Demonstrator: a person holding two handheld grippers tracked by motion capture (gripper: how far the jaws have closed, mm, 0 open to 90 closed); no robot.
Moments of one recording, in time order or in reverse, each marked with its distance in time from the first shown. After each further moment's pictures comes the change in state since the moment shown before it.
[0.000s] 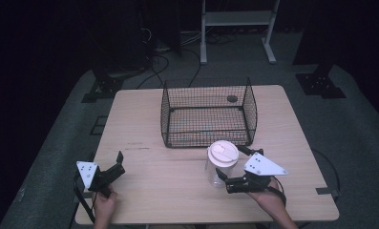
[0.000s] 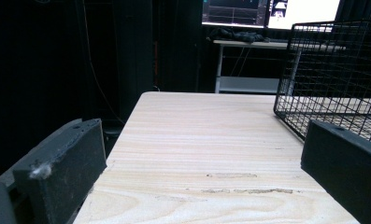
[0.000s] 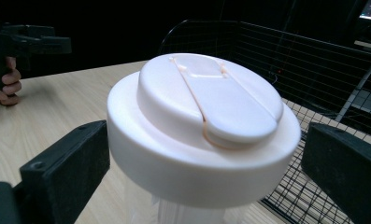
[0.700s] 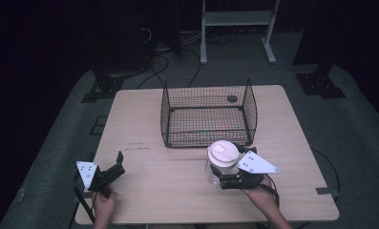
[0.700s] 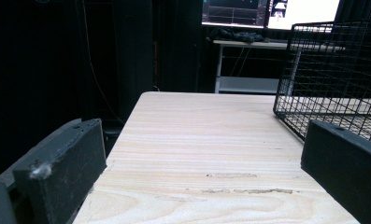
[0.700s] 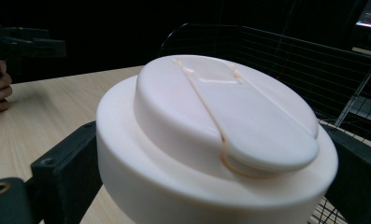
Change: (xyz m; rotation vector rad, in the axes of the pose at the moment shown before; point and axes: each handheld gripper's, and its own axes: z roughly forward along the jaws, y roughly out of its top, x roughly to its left) left arm 0.000 0.000 0.000 0.000 -0.002 -0.002; right arm 0.004 -0.003 0.017 -0.028 -0.009 -0.005
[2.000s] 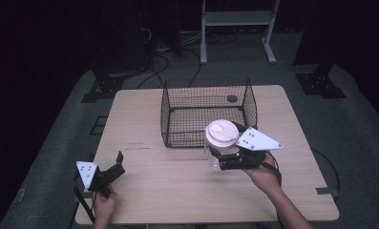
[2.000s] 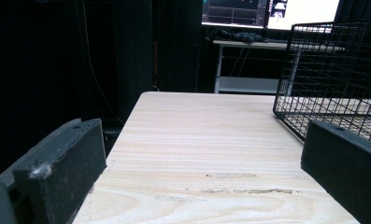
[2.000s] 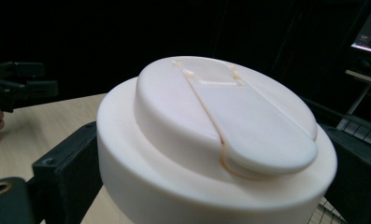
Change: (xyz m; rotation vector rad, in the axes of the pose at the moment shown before) left arm 0.000 0.000 0.000 0.000 -0.002 -0.002; right arm -0.021 0.070 0.006 -0.008 0.007 -0.051
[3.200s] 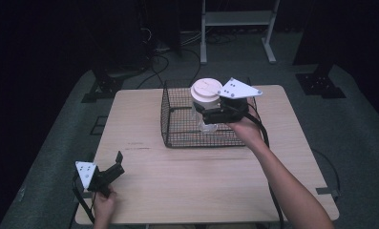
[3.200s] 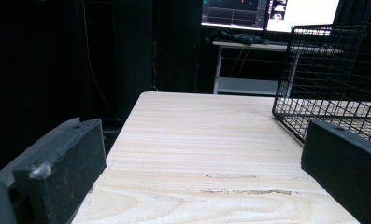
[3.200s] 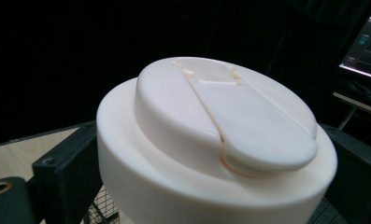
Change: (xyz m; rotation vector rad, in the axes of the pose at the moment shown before) left arm 0.001 0.000 0.000 -0.004 -0.003 -0.016; right arm -0.046 0.076 0.073 -0.017 -0.025 -0.034
